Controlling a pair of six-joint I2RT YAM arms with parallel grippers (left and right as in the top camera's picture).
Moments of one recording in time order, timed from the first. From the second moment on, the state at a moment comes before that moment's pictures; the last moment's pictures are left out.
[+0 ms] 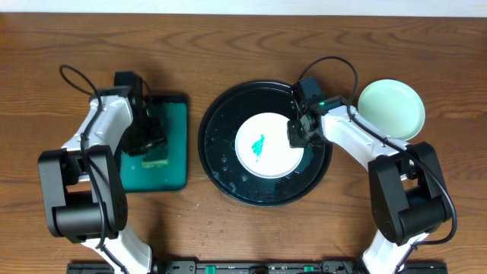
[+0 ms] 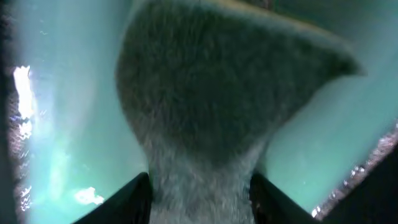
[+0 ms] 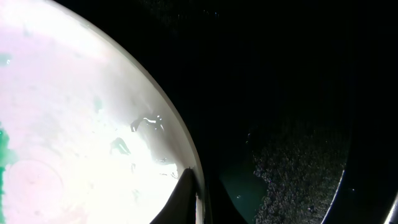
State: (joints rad) left arm 0.09 1.86 1.19 -0.91 0.07 -0.29; right arm 0.38 1.91 1.19 -0.68 -0.01 0.30
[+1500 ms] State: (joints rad) left arm -0.15 1.27 1.16 -0.82 -0.22 -0.20; right arm 0.38 1.91 1.19 -0.68 -0.01 0.30
